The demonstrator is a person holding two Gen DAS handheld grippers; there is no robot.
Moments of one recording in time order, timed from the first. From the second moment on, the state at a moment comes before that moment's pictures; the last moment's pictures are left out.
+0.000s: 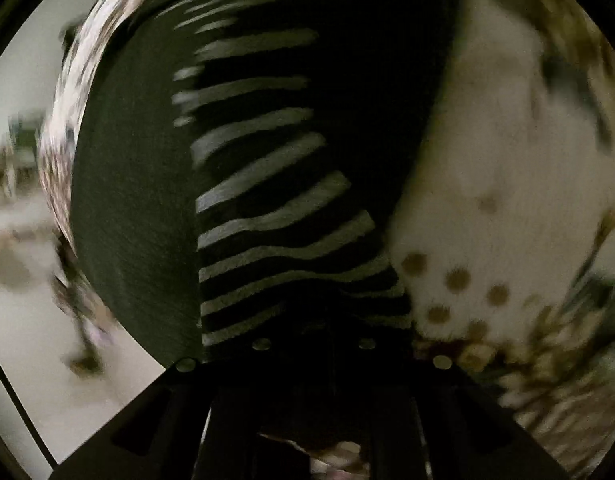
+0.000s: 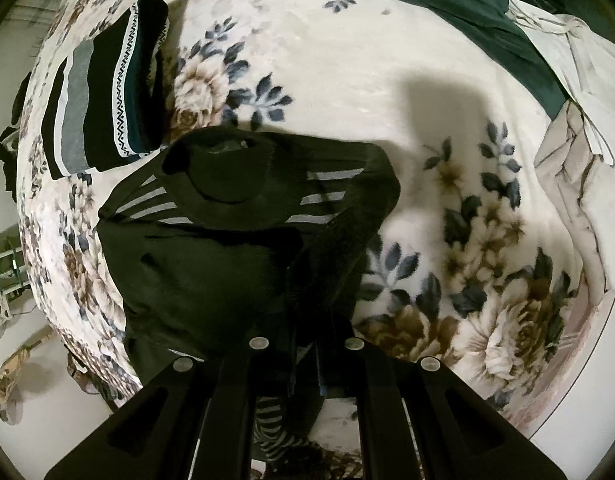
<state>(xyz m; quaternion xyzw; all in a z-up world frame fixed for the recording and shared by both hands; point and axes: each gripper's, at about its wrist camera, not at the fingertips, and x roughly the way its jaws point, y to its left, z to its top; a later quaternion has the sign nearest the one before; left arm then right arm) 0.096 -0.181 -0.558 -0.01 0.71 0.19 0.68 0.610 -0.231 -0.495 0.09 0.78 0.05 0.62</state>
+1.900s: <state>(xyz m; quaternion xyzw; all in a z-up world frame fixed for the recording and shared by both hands) 0.088 -0.042 -0.458 -0.25 0.66 0.05 0.70 0.631 -0.066 -0.455 0.03 0.75 0.11 0.65</state>
